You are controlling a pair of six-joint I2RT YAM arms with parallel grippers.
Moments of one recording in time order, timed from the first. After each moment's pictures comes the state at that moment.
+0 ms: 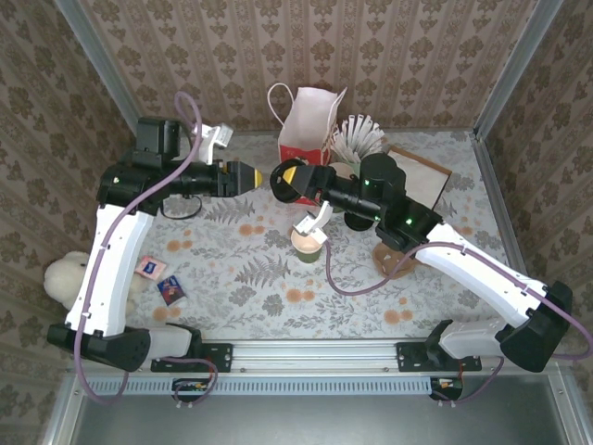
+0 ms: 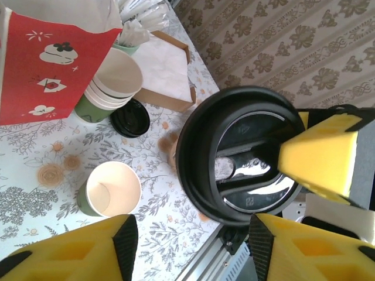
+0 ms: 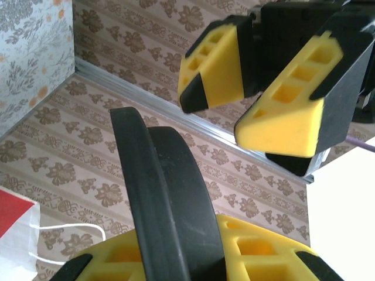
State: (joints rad) left arm -0.32 1.30 1.70 -1.11 0.79 -0.25; right arm 0.75 1.29 1.24 -0.02 -0.29 -2.07
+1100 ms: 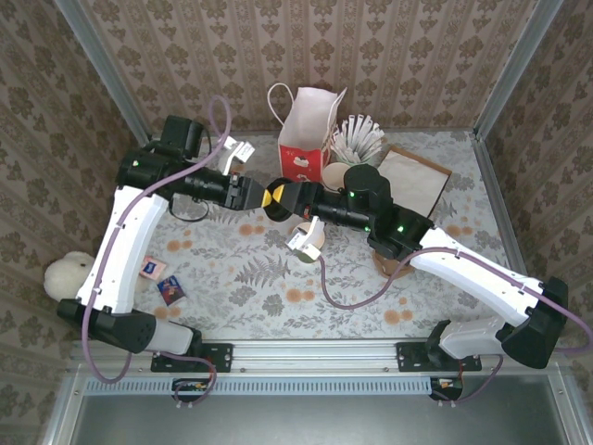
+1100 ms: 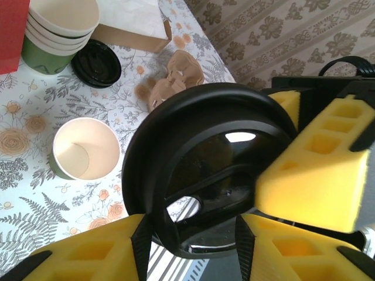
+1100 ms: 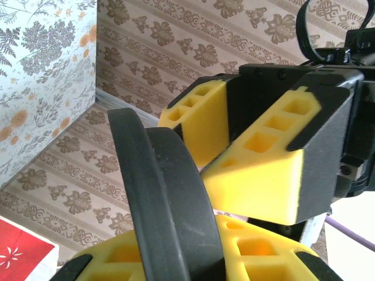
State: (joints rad) left arm -0.37 1.41 1.76 -1.33 0.88 -0.01; right arm 0.84 1.30 1.24 -0.09 -0.24 -2.07
